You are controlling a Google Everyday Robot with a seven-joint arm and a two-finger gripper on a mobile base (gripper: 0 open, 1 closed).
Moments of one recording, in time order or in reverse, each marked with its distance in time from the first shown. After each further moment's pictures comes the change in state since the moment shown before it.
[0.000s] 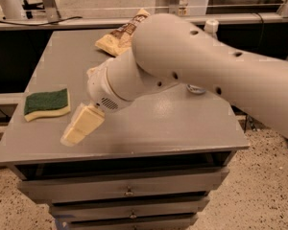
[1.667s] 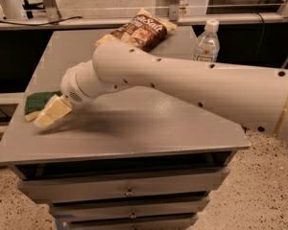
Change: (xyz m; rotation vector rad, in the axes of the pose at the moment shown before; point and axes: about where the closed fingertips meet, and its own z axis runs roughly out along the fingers) arm -0.021 -0.063 0.123 0.030 -0.117 0.092
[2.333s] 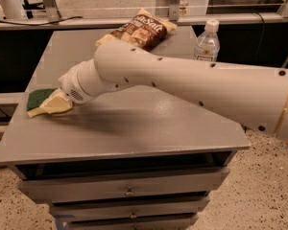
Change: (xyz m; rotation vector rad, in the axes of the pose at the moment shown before) arm 0.001 -0.005 -0.001 0.009 -0.004 0.032
